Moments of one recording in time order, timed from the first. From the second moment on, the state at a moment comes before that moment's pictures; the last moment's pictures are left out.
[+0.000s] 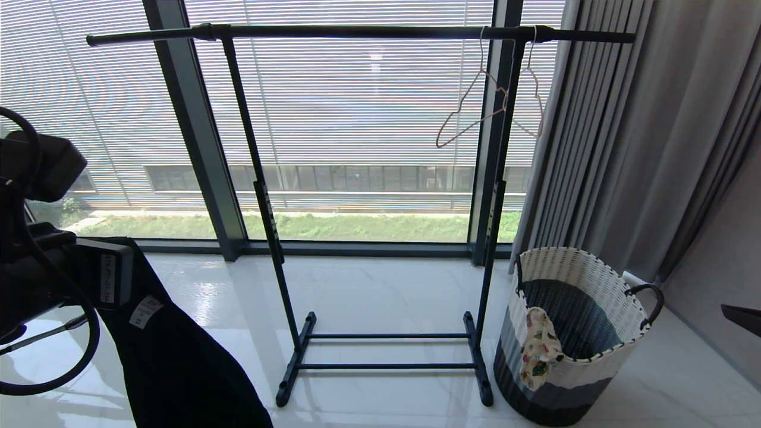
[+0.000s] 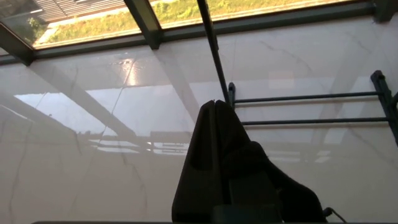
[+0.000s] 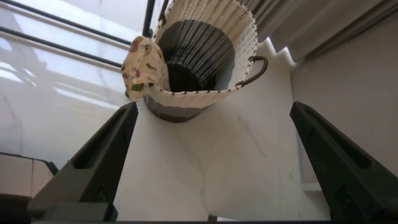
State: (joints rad) left arm -0.29 1.15 -0.83 0.09 0.41 0.14; right arm 0.11 1.00 -0.83 0.31 -0.08 -0.31
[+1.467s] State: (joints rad) left arm -0.29 1.10 -0.78 0.05 0.42 0.19; right arm 0.12 1.04 -0.83 0.15 -0.10 -0.10
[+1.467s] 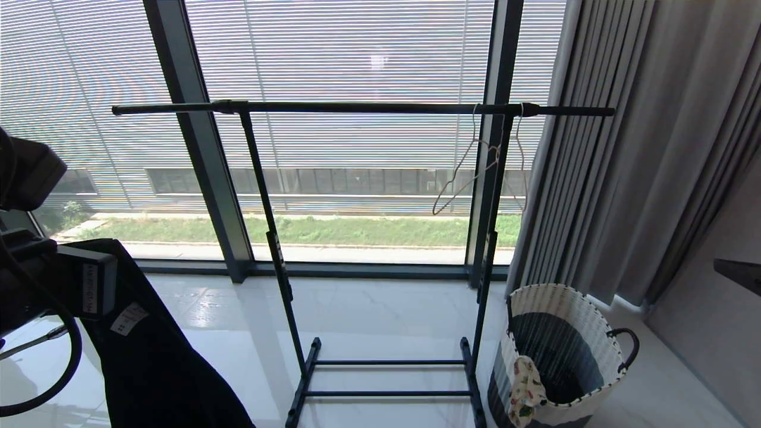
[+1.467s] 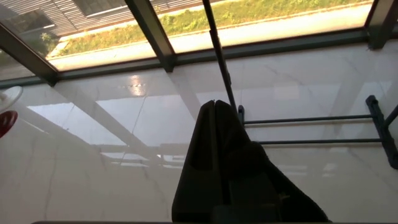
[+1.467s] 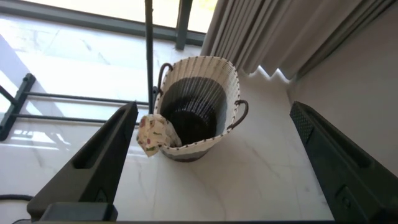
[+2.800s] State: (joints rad) left arm -0.29 1.10 -0.79 0.05 0.43 0.19; right arm 0.12 1.21 -0.90 -0.01 -0.07 -0.02
